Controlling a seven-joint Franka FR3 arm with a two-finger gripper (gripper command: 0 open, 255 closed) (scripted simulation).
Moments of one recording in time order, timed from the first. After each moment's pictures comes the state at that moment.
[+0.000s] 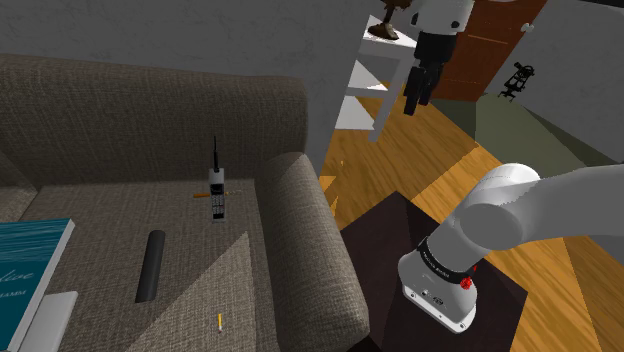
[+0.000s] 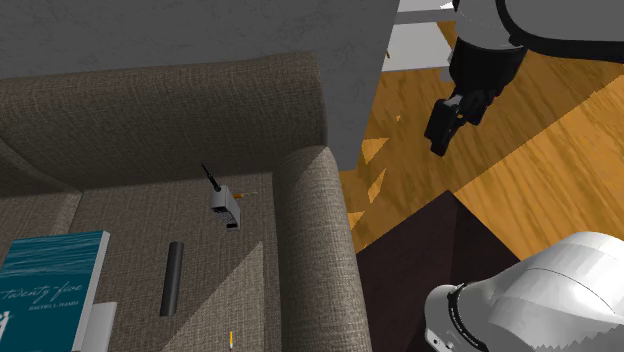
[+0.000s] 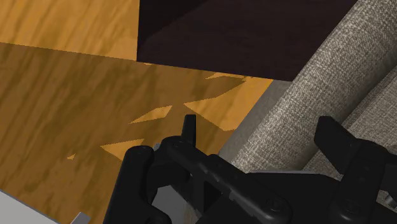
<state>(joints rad) 0.02 -0.77 -0.07 -2.41 -0.09 1.45 -0.14</state>
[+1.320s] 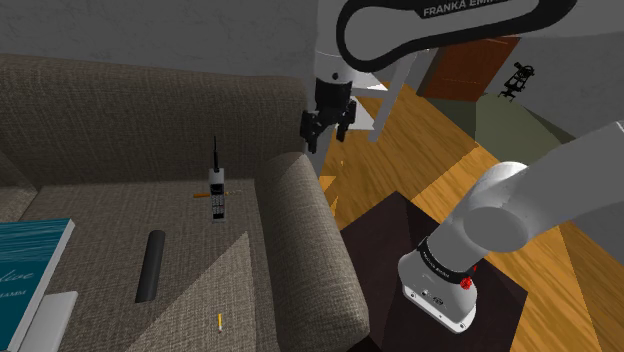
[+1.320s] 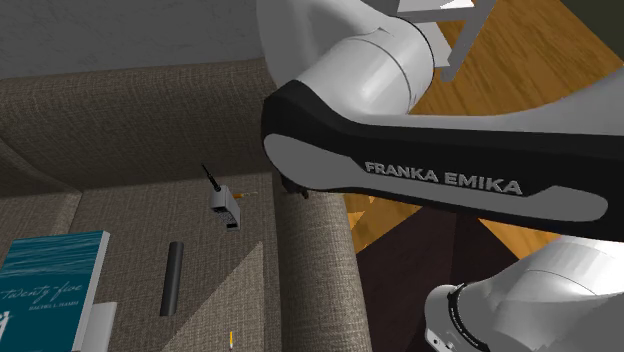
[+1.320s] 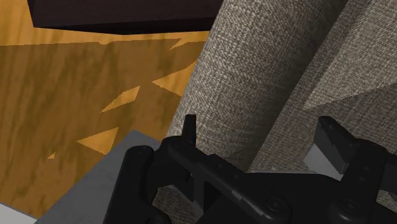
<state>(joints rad) 0.10 -0.40 0.27 -2.41 0.09 1.88 0.36</state>
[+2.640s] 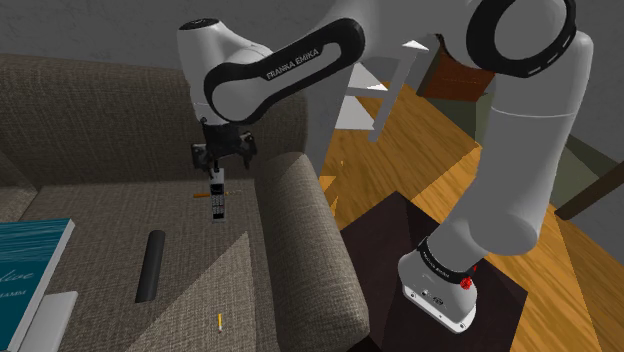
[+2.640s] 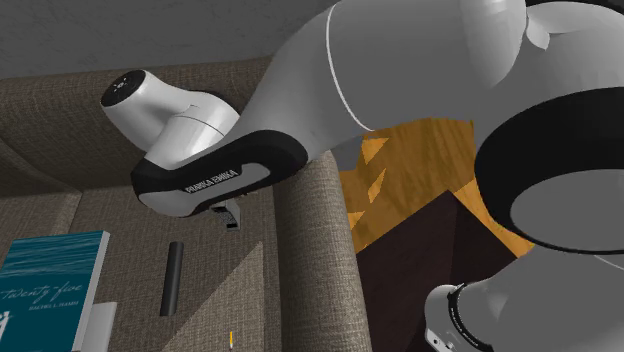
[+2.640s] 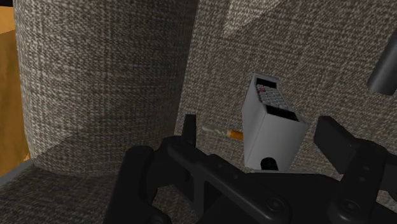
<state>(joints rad) 0.23 0.40 0.40 -1.84 -0.22 2.08 0.97</state>
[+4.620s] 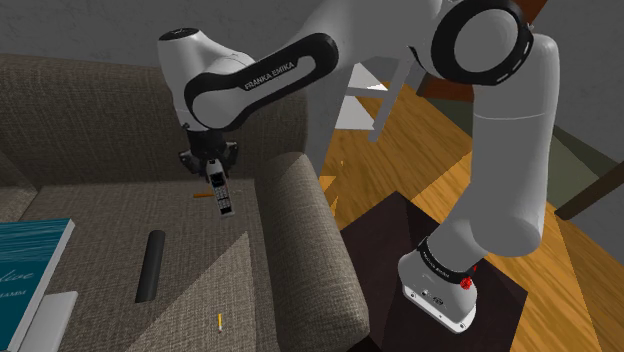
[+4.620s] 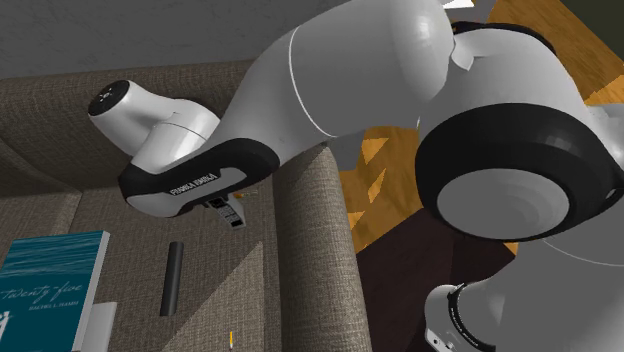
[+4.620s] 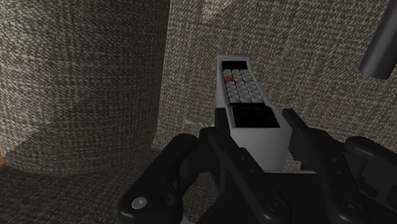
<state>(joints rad) 0.28 0.54 0.37 -1.69 -0.27 2.06 1.03</state>
